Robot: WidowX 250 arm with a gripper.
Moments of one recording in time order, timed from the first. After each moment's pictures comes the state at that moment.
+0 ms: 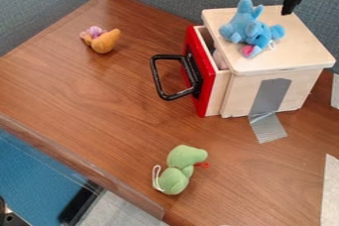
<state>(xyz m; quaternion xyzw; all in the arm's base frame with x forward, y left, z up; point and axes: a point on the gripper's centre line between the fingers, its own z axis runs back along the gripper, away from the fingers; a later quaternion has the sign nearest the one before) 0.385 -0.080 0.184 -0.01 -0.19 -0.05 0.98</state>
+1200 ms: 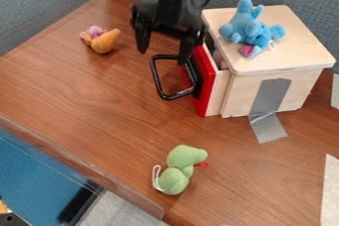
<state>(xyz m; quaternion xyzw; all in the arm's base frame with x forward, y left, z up) 0.353 0.028 0.065 0.05 -0.09 0.14 0.98</state>
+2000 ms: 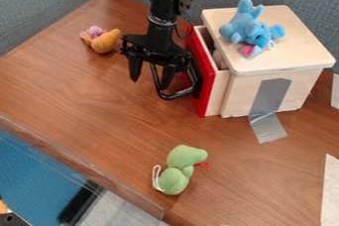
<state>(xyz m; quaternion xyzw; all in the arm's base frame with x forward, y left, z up) 0.339 0.044 0.021 0.05 0.01 0.16 0.99</state>
